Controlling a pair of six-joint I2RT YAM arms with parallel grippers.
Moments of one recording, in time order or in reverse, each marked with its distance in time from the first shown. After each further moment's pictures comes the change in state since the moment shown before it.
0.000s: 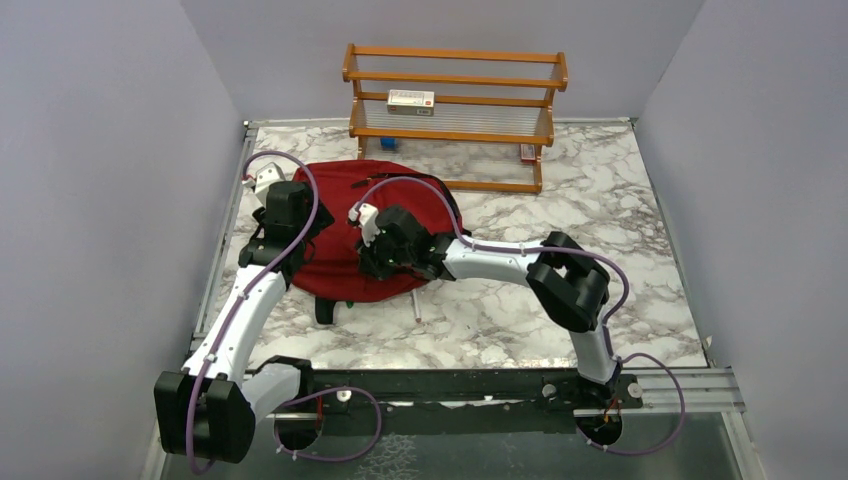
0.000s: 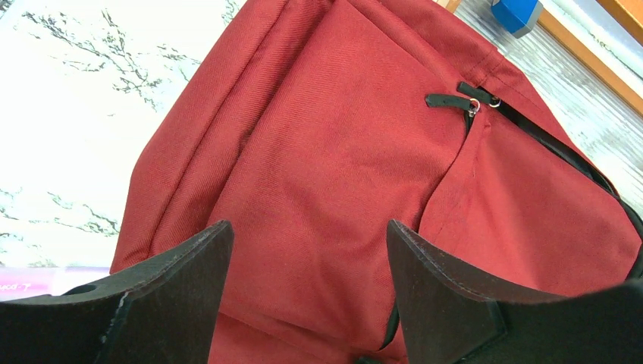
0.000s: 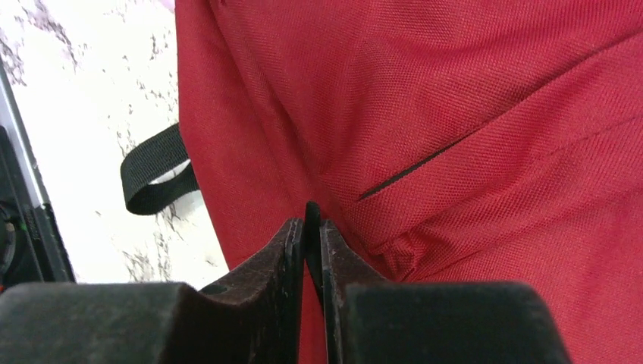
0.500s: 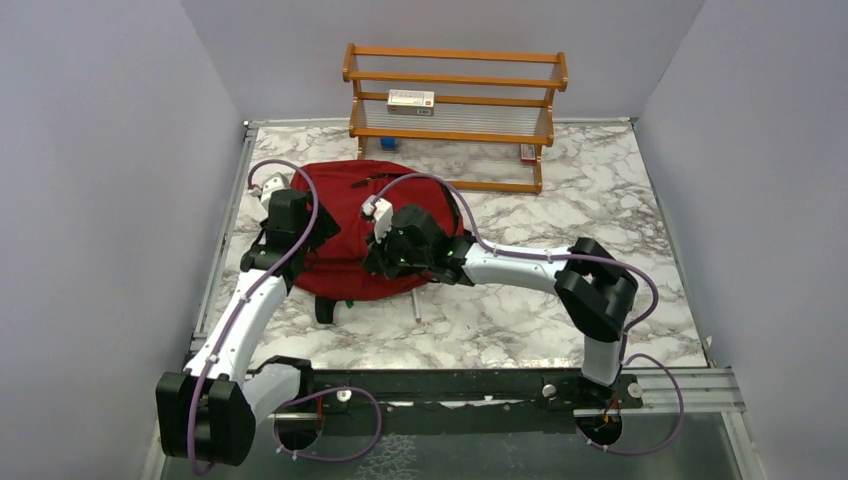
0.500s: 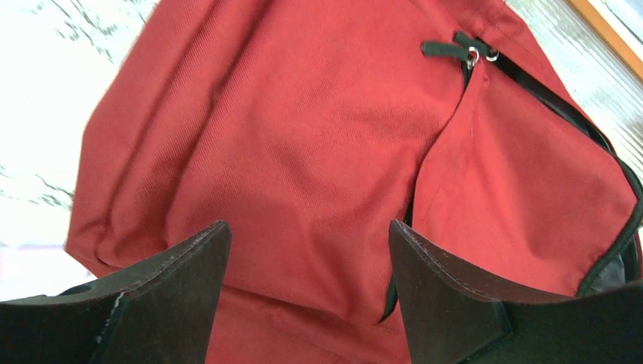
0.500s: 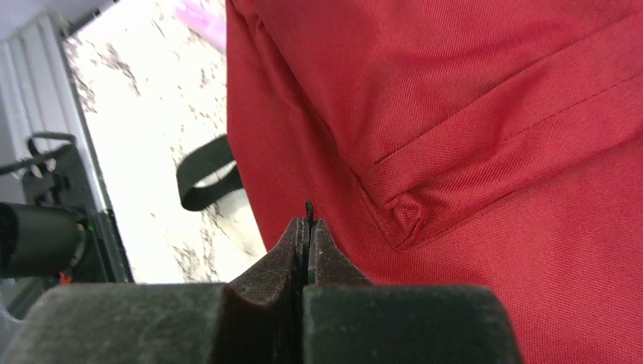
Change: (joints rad) left arm 0.005 -0.004 -0.041 -0.001 0.089 -0.023; right arm 0.000 -0.133 -0.128 0.085 0.005 0.055
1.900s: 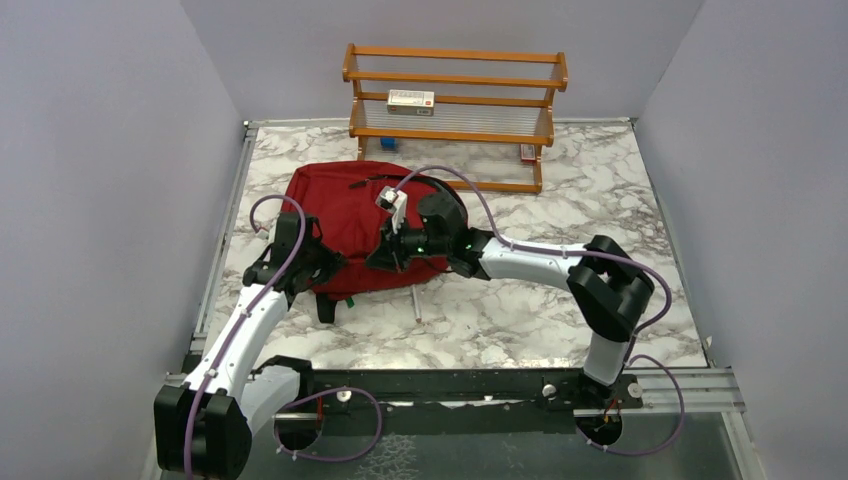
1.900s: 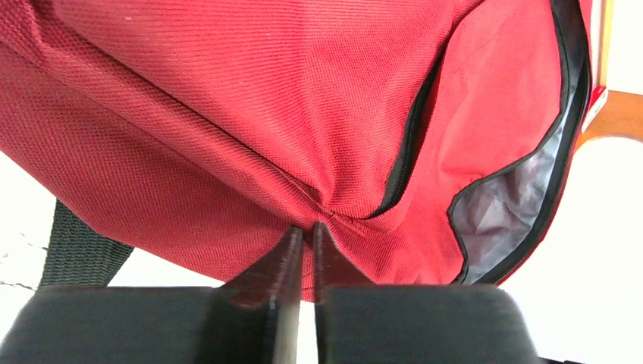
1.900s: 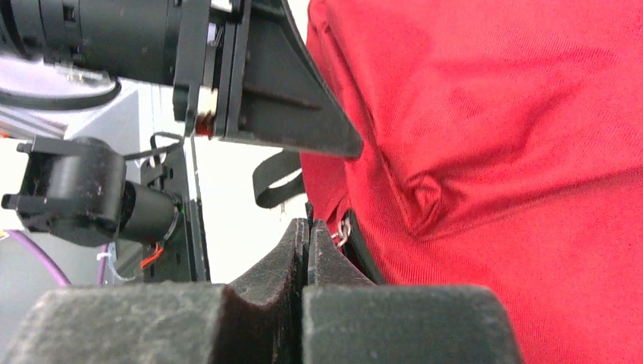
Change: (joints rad) left arm -0.026 -0.081 -0.118 -0.174 0.255 -0.456; right arm -0.092 -0.063 -0.080 0.180 -0.292 0.114
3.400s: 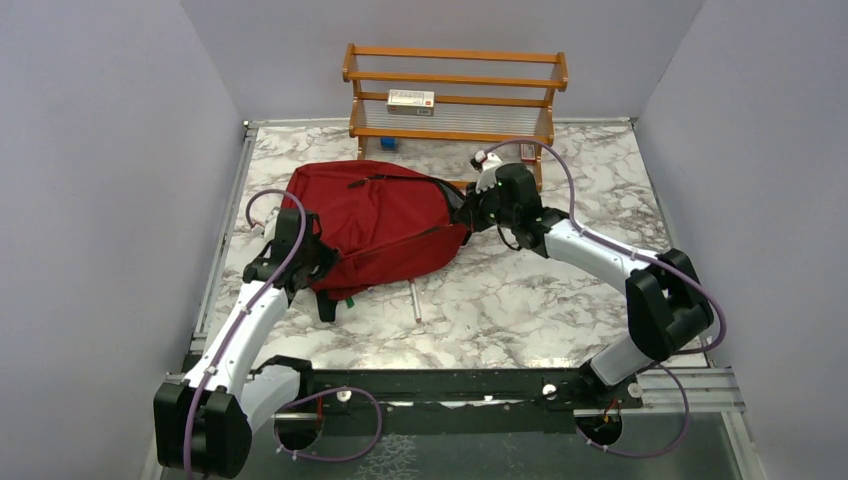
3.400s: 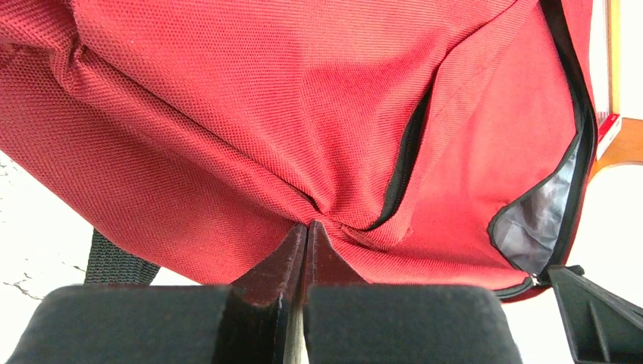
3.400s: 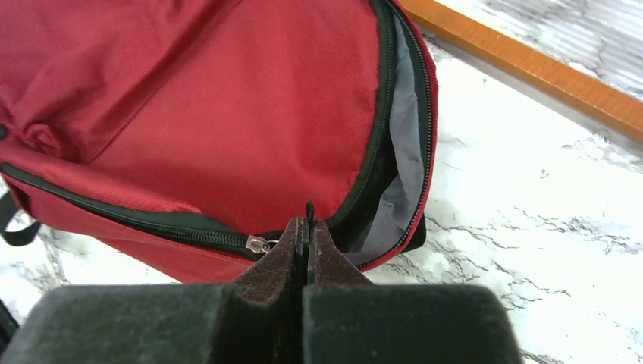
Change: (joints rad) left arm -0.003 0.015 0.023 -0.003 -0.099 0.034; right arm -0.386 -0.257 -0.189 -0.270 0.288 -0.092
